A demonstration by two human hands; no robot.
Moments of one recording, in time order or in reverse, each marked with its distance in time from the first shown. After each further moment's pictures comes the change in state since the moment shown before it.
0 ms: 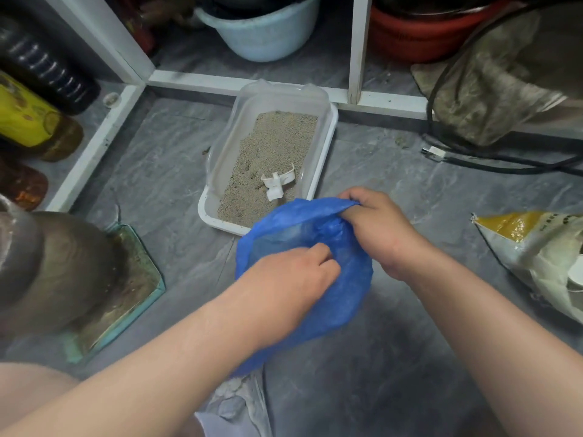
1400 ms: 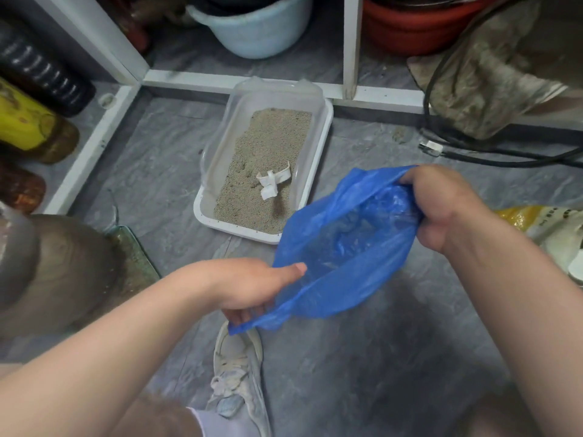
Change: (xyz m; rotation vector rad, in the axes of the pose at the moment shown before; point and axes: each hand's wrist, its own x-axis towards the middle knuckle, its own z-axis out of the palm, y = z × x) left_hand 0.000 -0.030 -0.006 -0.811 -0.637 -0.763; right_hand 0.009 -0.014 -0.065 0.501 0.175 0.330
